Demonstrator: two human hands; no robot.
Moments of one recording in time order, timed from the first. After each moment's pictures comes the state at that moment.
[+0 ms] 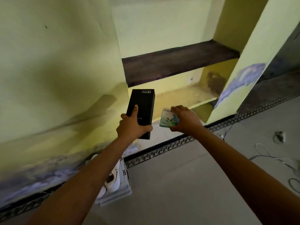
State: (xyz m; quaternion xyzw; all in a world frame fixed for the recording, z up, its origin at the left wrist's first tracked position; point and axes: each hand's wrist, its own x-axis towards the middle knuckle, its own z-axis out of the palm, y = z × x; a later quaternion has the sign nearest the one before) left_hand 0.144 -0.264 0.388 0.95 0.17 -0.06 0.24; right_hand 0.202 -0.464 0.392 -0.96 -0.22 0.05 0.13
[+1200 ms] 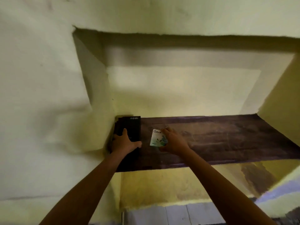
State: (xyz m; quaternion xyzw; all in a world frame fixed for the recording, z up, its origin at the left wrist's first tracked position) left_hand 0.522 -0.184 0.405 0.87 0.37 -0.01 0.32; right_hand 0.632 -0.359 0.414 -0.92 -0.38 0.05 0.12
